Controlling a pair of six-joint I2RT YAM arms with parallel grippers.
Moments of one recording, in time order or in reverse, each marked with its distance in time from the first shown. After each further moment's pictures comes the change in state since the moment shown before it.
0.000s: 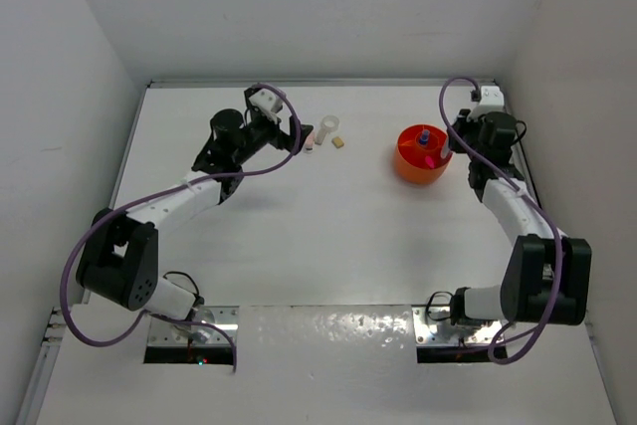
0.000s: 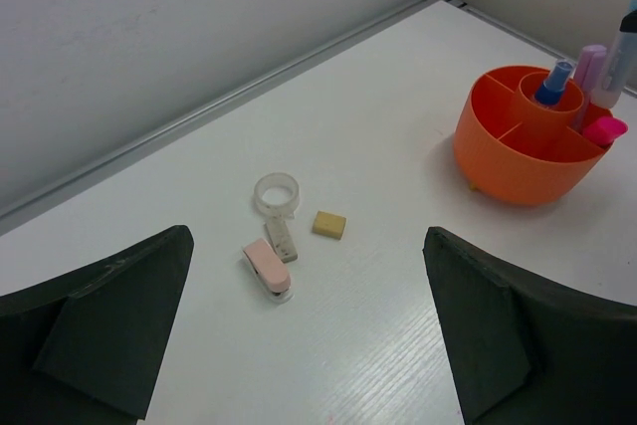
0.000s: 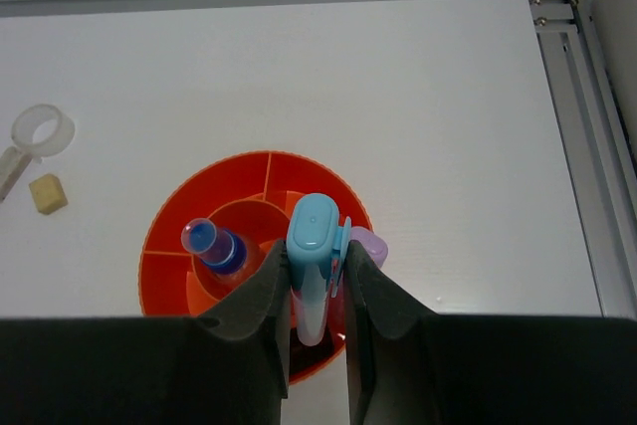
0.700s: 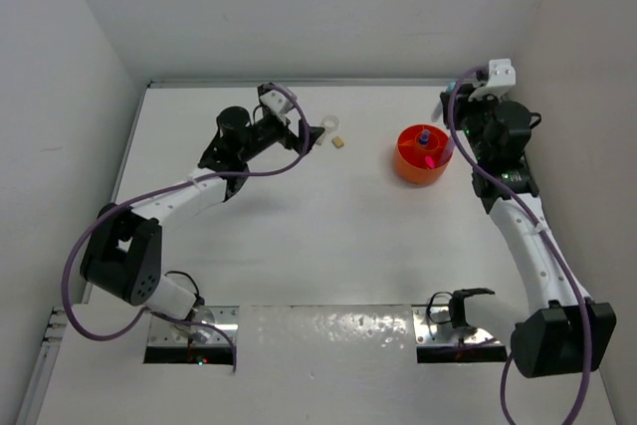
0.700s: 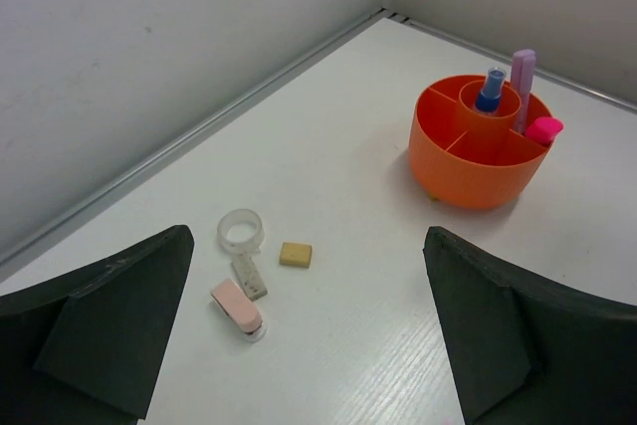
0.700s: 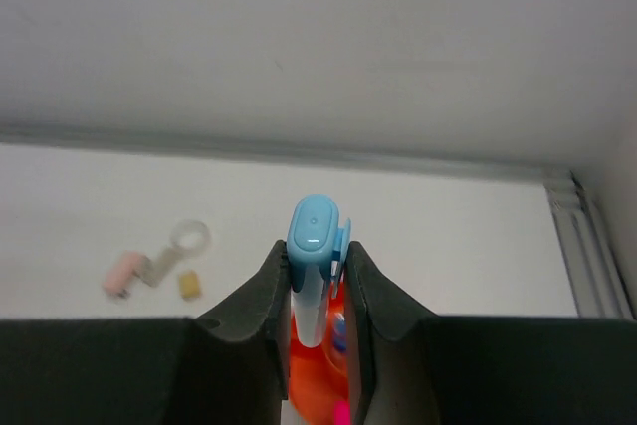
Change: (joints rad) left arm -0.037 0.034 0.047 0.031 0.100 0.032; right arm 0.188 -0.235 0.173 -0.045 0.000 0.044
